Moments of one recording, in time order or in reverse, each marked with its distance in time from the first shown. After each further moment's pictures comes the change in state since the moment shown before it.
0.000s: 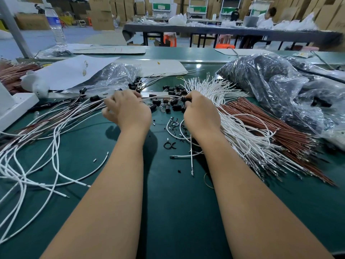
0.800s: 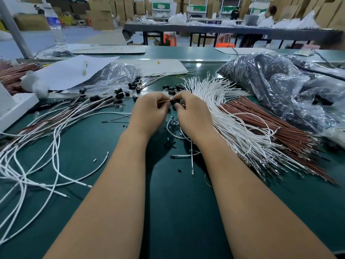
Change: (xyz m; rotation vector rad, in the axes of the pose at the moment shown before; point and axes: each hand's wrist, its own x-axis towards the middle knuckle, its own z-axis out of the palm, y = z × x) left_hand -0.007 0.006 0.002 -0.365 -0.260 0.541; right_hand -0.004 -0.008 0.006 0.227 -0.065 -0.089
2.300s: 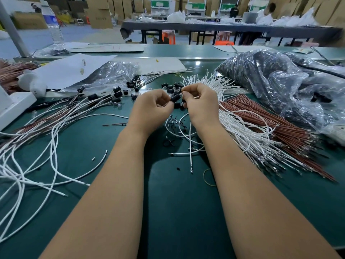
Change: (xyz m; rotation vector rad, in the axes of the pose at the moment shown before) left_hand -0.005 0.006 0.001 -0.148 -0.030 -0.086; right_hand 0.010 0.008 -0.006 0.428 0.200 0.141
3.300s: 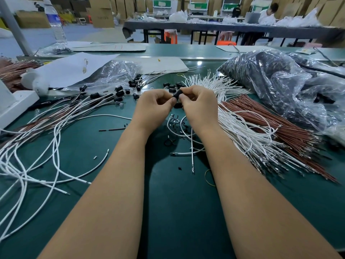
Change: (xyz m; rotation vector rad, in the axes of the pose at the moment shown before) left_hand 0.002 0.005 0.000 -0.129 -0.042 -0.064; right_hand 0.000 0.004 0.007 -0.129 -0.008 -0.086
